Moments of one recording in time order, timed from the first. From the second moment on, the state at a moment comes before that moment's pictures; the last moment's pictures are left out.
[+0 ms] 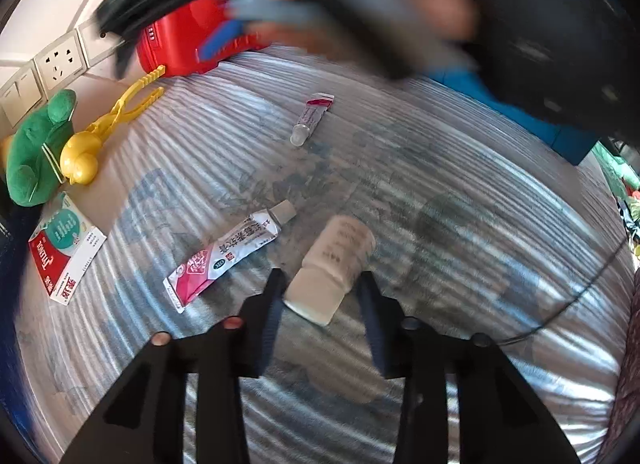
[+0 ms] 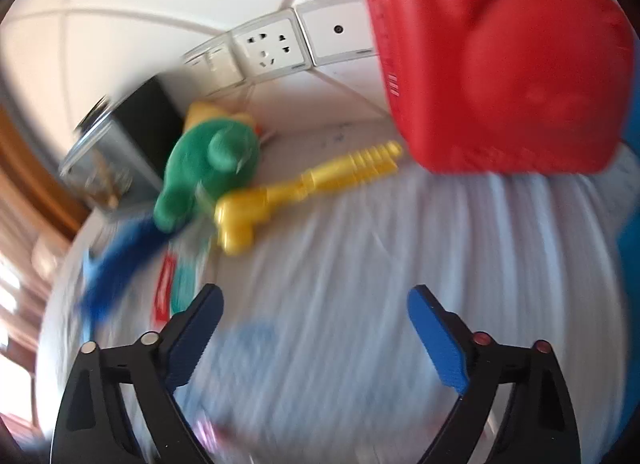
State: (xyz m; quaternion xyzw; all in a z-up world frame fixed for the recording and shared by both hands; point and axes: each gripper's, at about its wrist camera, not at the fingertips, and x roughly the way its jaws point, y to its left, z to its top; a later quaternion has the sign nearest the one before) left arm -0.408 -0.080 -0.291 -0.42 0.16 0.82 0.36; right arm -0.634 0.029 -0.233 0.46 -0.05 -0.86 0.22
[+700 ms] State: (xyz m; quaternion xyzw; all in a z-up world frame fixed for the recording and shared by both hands) left arm -0.410 -0.086 -0.290 -0.43 0.15 0.82 0.34; right arm -0.706 -0.047 -0.255 0.53 0.04 -0.81 0.27
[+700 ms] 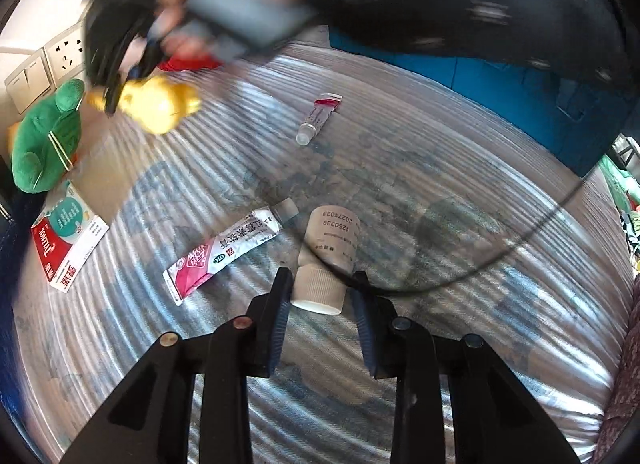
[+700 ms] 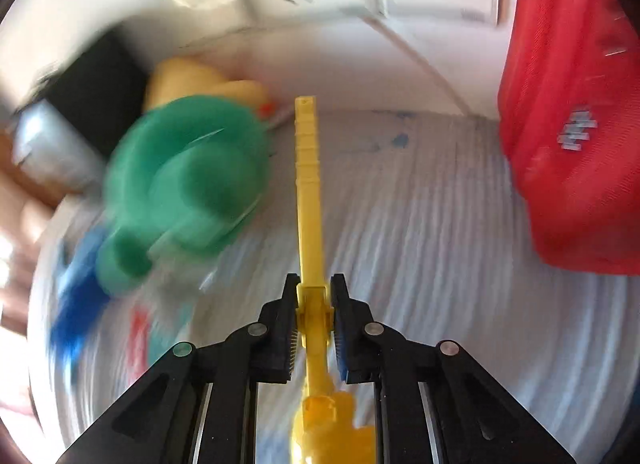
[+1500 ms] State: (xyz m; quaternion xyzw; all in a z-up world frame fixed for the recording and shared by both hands) left arm -0.366 -0.077 -0.222 -0.40 0.09 0.88 0.23; right arm -0.451 0.094 -0.193 0.51 -0.03 -0.81 0.29
